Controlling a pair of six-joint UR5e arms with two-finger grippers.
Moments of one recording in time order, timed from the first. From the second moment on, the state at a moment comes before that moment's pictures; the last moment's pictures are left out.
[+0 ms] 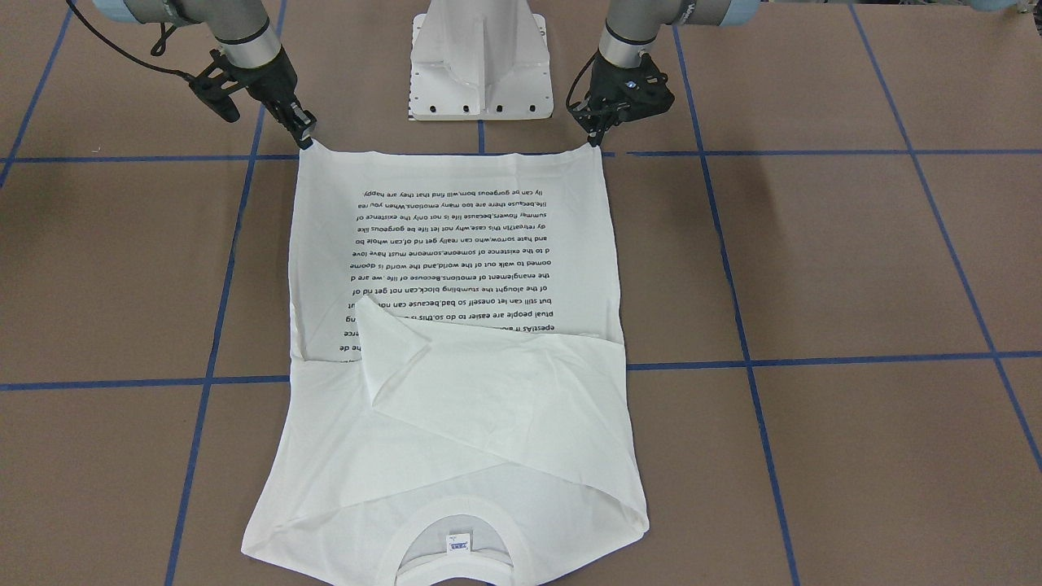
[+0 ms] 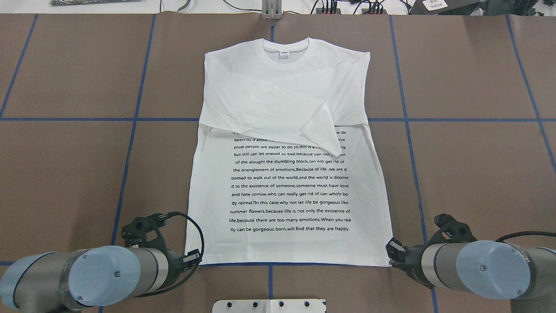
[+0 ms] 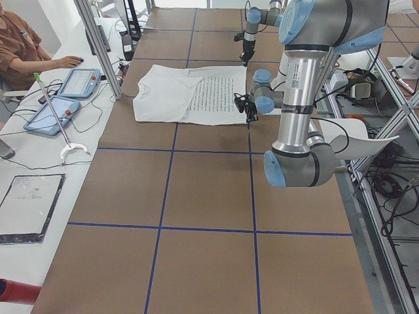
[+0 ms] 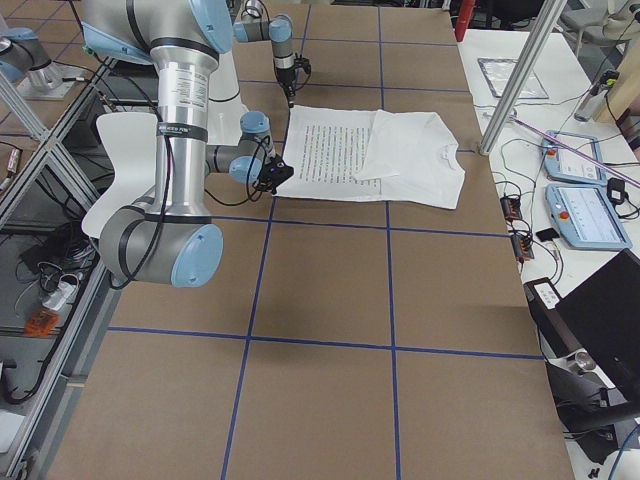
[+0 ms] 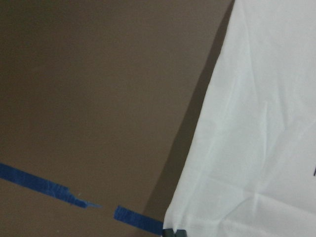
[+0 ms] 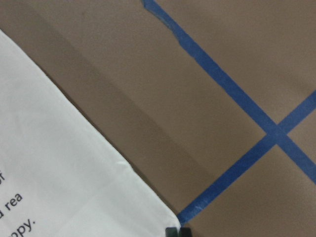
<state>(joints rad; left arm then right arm) -0.14 -1.75 -2.10 -1.77 -1.61 -1.86 0.16 -1.69 2.16 -1.18 1.63 2.24</state>
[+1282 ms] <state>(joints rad) -0.10 -1.66 -2.26 -1.76 -1.65 -1.94 0.17 -1.66 2.24 -1.18 1.64 2.24</state>
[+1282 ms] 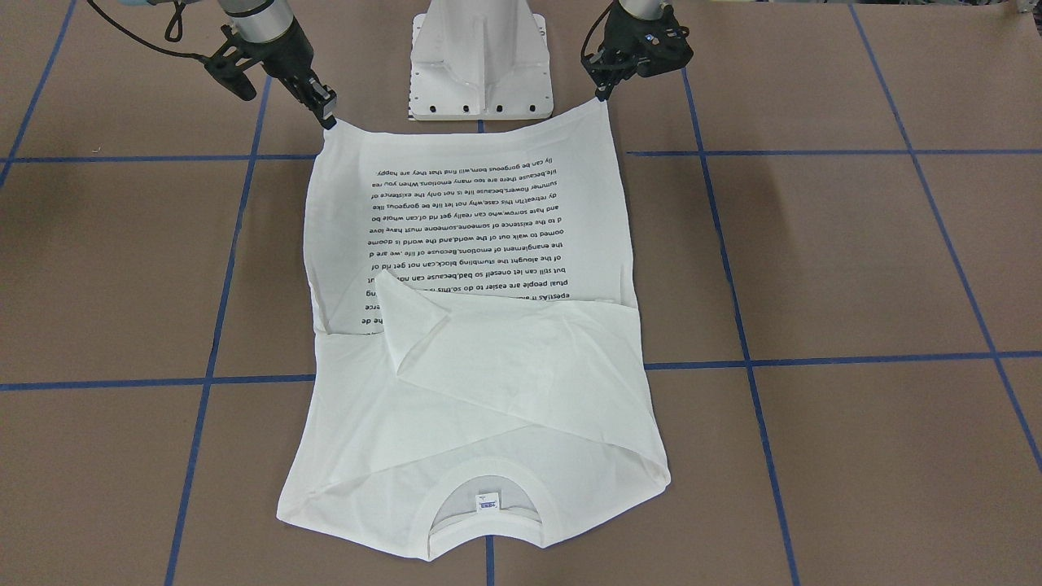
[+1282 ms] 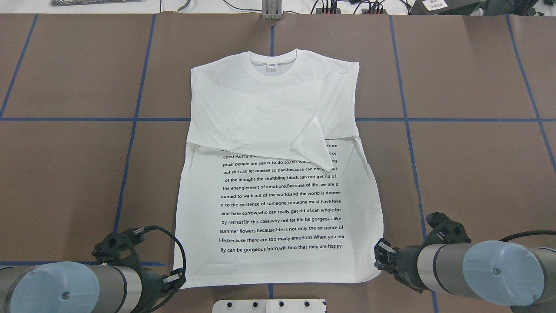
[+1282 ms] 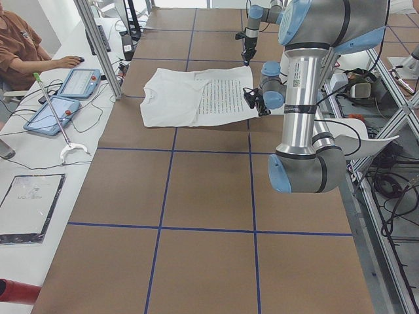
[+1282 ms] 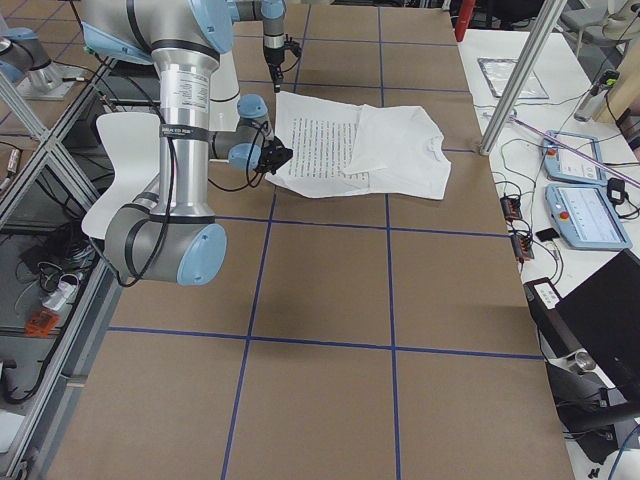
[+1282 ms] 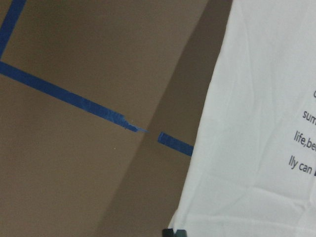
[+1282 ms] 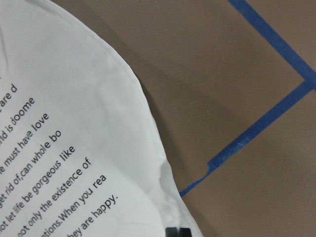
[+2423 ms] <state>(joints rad) -0.54 -1.92 -2.10 -1.63 -1.77 -1.42 0.51 -1.45 2.12 -1.33 1.78 2.04</state>
